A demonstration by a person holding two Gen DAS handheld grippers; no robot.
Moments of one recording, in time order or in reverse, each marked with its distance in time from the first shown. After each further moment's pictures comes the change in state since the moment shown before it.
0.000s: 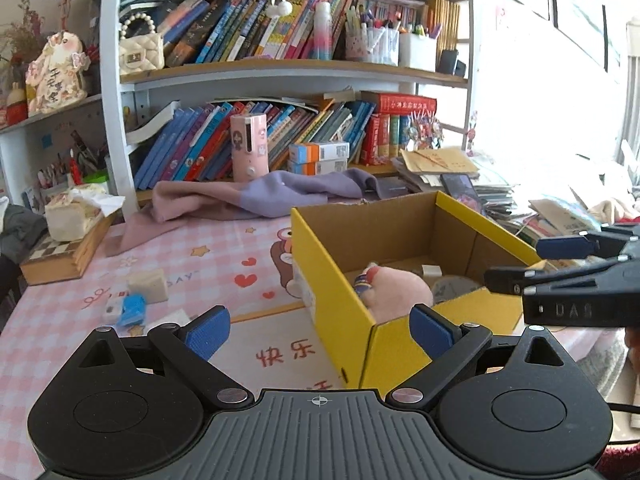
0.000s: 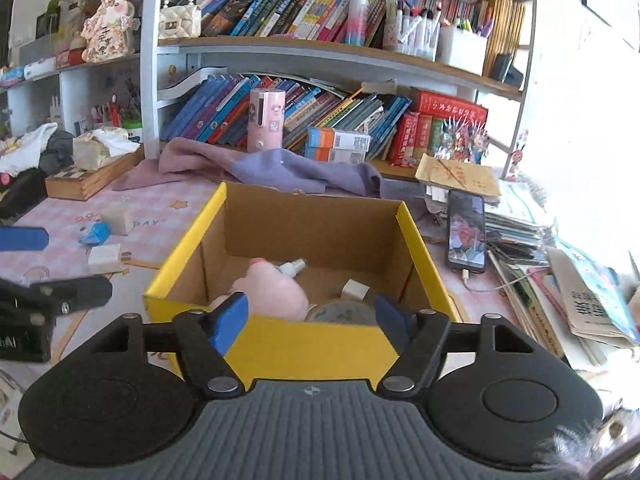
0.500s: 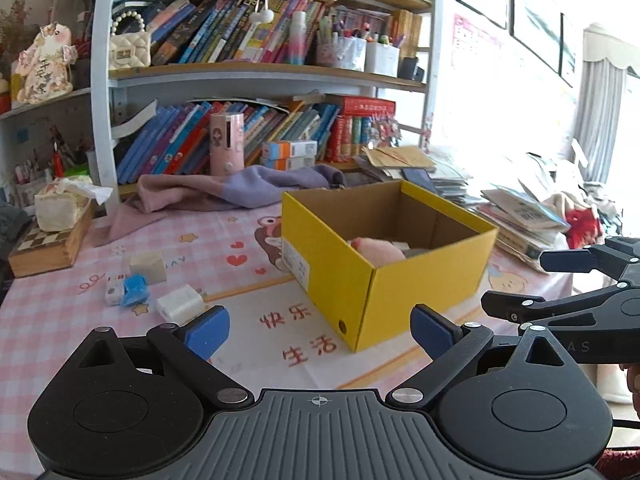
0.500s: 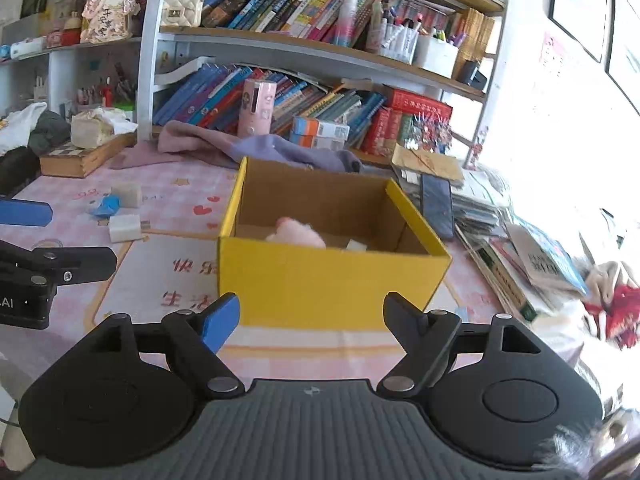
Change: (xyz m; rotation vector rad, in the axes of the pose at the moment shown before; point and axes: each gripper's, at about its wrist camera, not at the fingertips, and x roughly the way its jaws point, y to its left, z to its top) left arm -0.048 0.048 -0.031 0.039 0.004 -0.157; right arm -0.065 0.082 -0.033 0.013 0.034 -0.153
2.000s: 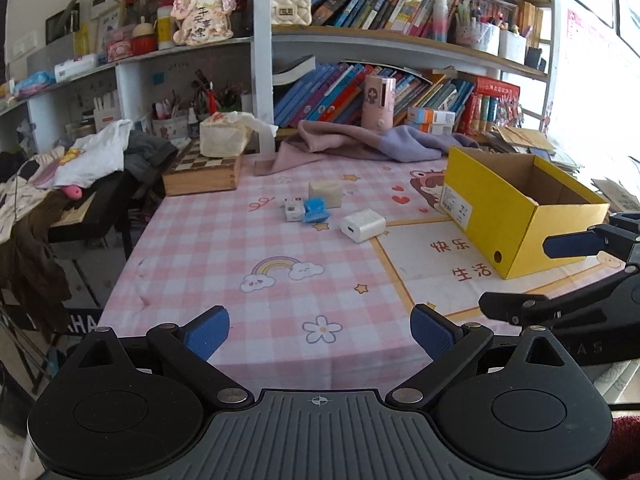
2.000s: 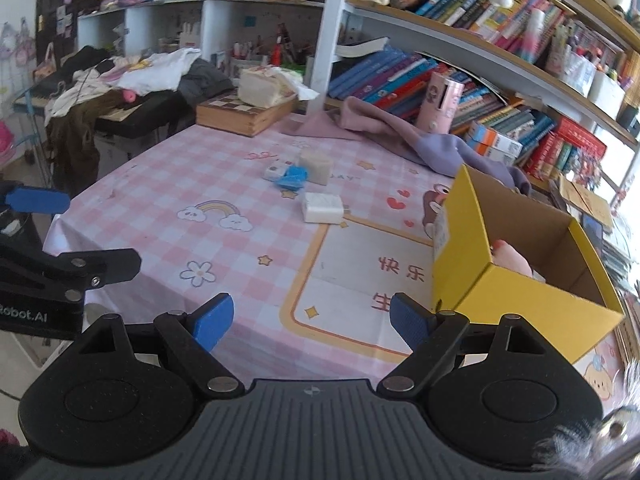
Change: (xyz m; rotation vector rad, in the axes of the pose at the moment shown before) left arm -0.088 0.097 -0.059 -0.157 0.092 0.321; right arm 0.000 0.155 0.018 -0.239 0.063 0.349
